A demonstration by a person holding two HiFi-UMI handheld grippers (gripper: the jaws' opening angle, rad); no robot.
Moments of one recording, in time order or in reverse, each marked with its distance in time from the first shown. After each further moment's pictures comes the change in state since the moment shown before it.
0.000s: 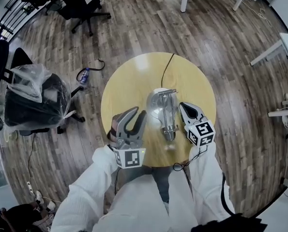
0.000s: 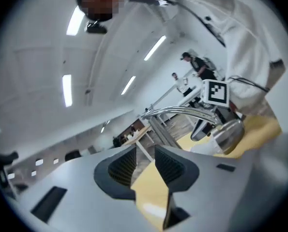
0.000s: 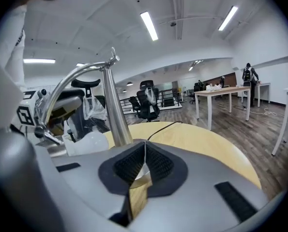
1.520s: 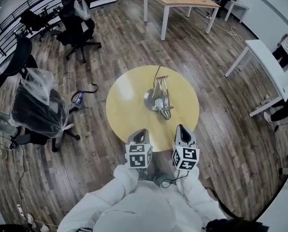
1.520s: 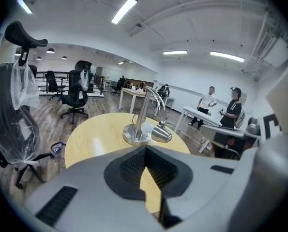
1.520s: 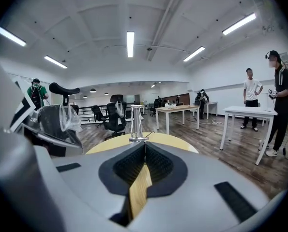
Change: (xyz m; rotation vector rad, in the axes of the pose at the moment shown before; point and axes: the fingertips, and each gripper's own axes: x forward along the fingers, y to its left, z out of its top) left arm -0.170 -0.078 -0.001 -0.891 0.504 -0.149; right arm -0.195 0.165 0.013 0.076 -0.135 -0.545
